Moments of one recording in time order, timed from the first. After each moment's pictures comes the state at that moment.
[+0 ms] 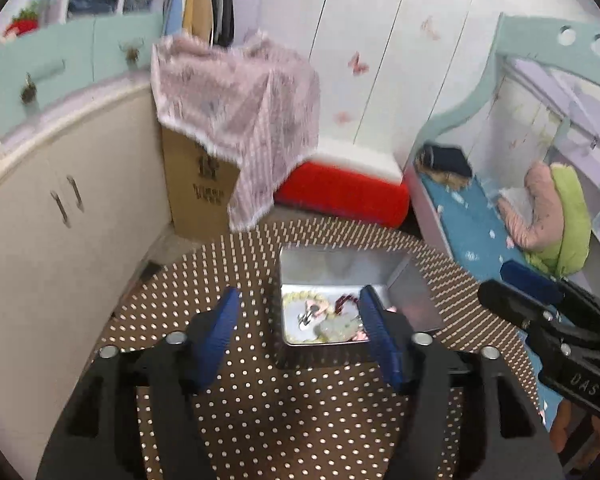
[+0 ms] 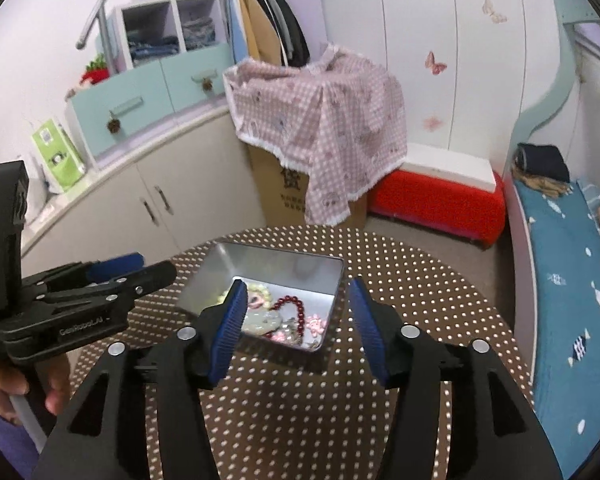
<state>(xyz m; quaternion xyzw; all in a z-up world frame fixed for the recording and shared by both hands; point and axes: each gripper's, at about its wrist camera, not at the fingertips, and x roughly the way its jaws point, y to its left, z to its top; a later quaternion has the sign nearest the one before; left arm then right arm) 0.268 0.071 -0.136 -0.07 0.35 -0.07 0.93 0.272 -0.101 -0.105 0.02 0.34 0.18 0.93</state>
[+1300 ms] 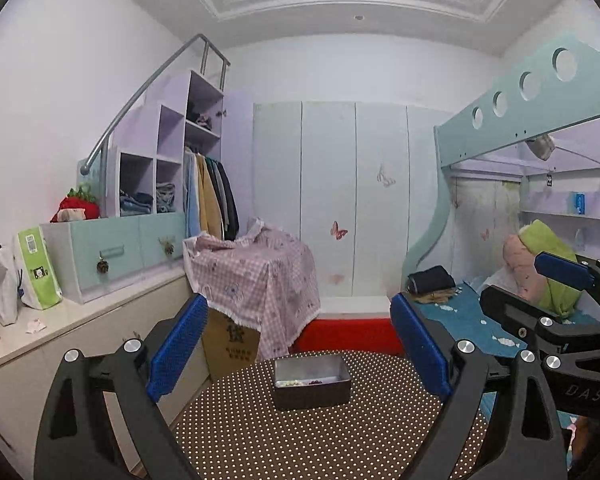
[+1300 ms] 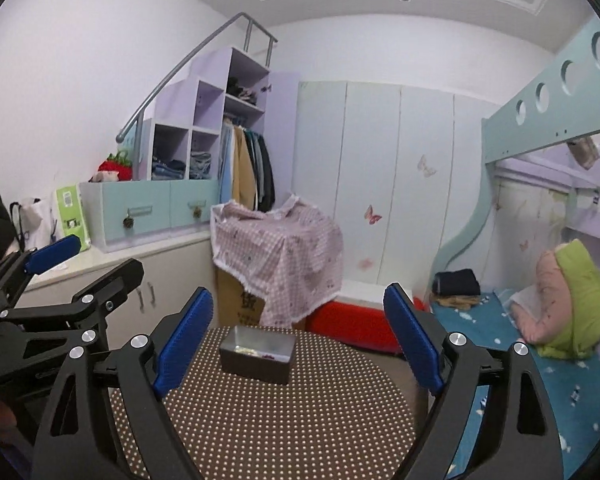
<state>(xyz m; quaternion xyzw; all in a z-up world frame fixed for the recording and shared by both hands) -0.015 0.013 0.010 0.02 0.05 -0.04 1.00 -0.021 -0.126 0.057 -0.03 0.09 0.08 0.99</state>
